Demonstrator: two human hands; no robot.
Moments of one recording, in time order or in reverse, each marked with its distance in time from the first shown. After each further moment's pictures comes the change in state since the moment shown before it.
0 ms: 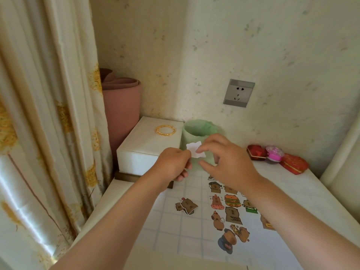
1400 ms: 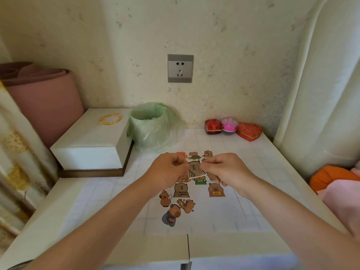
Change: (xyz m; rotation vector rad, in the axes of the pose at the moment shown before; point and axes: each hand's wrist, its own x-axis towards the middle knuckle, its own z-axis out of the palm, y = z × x) left_hand -0.006 -0.025 0.139 0.281 -0.151 0.094; right_hand -0.122 0.077 -0.057 0.705 -0.175 1.045
